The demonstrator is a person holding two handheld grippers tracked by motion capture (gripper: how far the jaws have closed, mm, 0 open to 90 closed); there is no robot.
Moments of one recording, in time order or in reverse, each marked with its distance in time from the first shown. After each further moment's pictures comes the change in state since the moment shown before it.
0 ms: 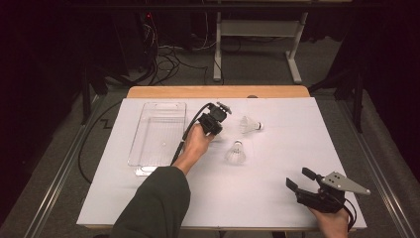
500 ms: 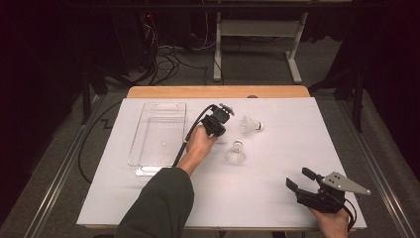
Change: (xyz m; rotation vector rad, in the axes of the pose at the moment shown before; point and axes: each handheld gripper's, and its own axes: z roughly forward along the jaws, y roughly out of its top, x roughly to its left) left arm -0.007 0.003 0.008 -0.007 -0.034 -0.018; right arm 0.000 0.000 0.000 -0.004 0.003 0.002
